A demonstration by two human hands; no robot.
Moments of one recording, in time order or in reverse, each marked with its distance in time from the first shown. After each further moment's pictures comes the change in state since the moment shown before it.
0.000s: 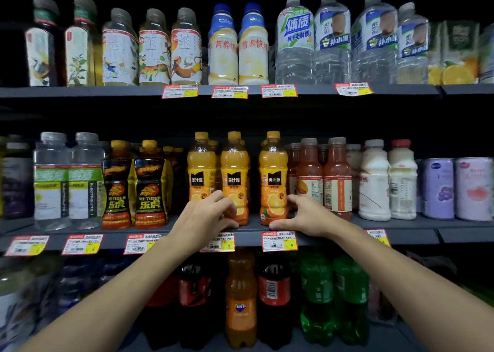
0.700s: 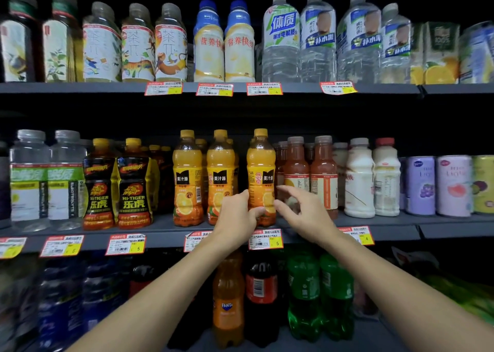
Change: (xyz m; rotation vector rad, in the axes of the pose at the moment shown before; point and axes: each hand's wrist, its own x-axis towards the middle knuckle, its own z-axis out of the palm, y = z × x) left_hand 0.048 0.080 0.040 -0.396 -0.054 -0.488; right_hand -0.028 0.009 0.004 0.030 0.461 -0.165
